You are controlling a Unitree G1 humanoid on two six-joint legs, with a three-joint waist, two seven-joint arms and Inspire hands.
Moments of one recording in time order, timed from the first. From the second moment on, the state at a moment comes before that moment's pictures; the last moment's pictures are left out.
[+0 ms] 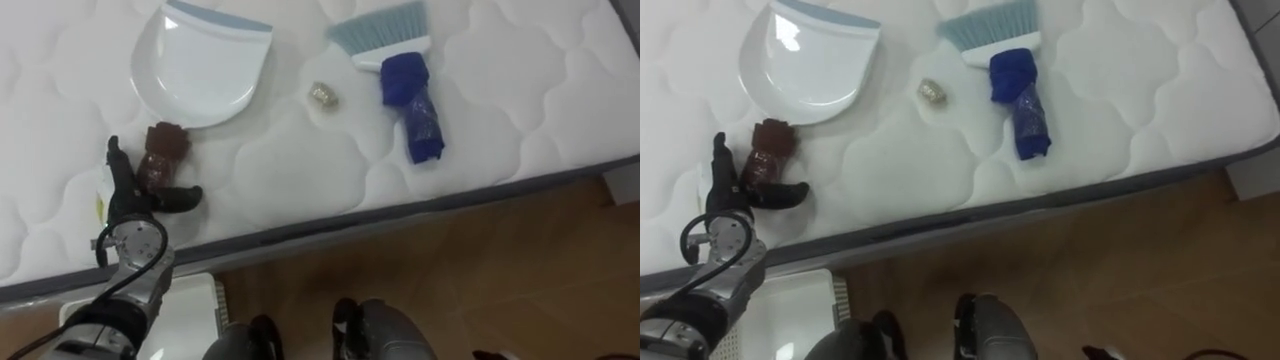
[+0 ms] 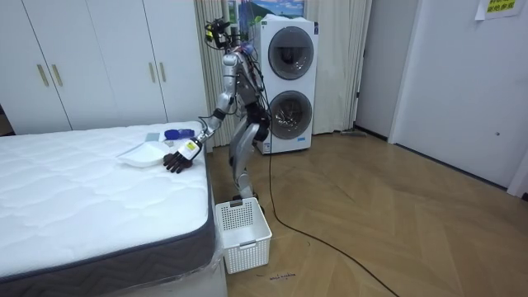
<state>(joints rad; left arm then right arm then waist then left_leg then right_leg) -0.49 0.31 -0.17 1.12 -0.13 -0.22 0.54 -0.16 -0.31 0.46 1.36 0.00 0.00 -0.04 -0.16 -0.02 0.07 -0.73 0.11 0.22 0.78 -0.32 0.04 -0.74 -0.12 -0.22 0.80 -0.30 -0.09</state>
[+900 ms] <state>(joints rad) -0.56 0.34 -0.18 1.12 -0.11 -0.20 0.56 -0.15 -0.31 0.48 1.36 0.00 0.02 -0.04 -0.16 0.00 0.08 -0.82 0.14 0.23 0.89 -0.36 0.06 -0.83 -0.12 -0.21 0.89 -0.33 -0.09</state>
